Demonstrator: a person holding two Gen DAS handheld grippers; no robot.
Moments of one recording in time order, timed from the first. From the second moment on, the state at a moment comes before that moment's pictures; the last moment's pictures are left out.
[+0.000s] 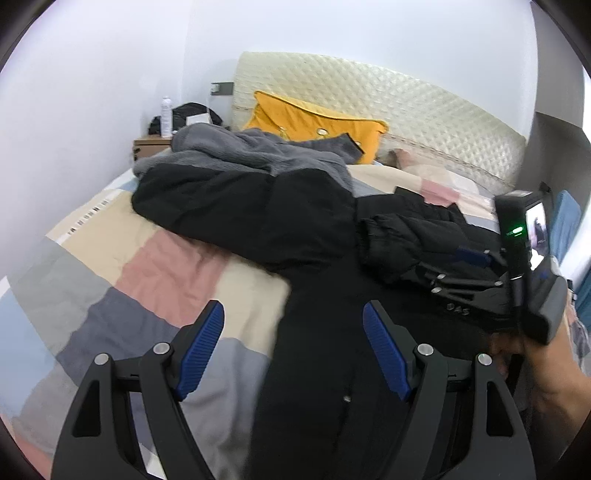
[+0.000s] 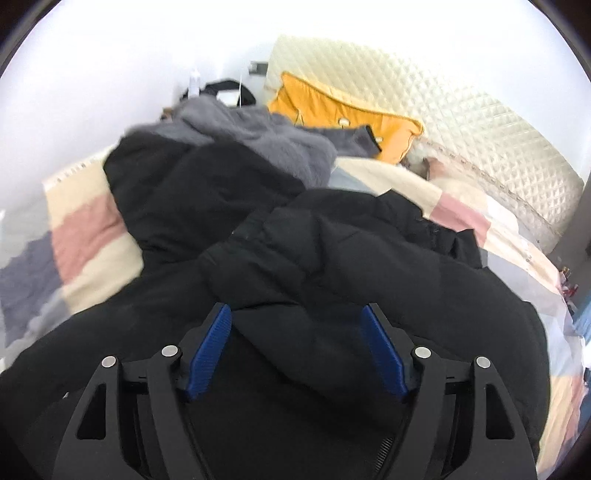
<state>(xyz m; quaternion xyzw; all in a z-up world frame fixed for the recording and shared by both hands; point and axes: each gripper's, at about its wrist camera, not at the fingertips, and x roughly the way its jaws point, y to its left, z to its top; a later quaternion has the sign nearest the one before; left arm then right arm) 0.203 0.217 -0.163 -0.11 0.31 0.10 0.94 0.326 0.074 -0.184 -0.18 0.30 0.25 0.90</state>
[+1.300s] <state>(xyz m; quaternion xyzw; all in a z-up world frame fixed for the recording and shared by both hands) 0.220 0.134 -0.190 -0.07 0.34 0.06 0.93 0.355 -0.215 -0.259 0.03 0.35 -0.01 0.94</state>
